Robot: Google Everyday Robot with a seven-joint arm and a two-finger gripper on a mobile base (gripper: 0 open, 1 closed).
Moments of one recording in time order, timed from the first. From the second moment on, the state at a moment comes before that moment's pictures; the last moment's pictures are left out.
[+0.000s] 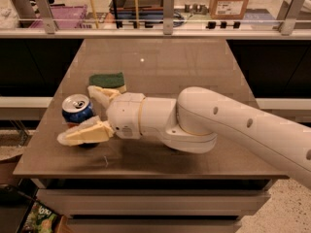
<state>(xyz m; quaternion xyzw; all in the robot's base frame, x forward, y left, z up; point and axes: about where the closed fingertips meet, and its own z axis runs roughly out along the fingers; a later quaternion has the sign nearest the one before) 0.460 0.166 0.891 -0.48 0.57 0.41 0.53</state>
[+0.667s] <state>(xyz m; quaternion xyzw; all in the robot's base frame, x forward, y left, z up) 0.458 0.169 0.893 -0.48 0.57 0.41 0.53</state>
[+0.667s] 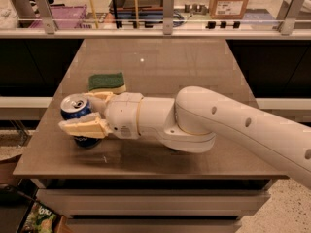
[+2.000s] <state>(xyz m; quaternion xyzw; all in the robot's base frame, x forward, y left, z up) 0.455 0.162 0.921 -0.51 0.53 0.42 0.53</state>
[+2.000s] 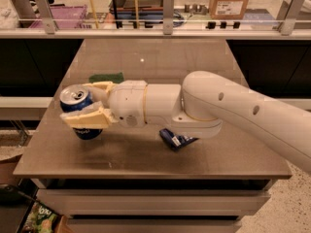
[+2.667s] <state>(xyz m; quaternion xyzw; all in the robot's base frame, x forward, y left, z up) 0.452 0.162 0.956 -0.54 0.51 0.41 0.53</state>
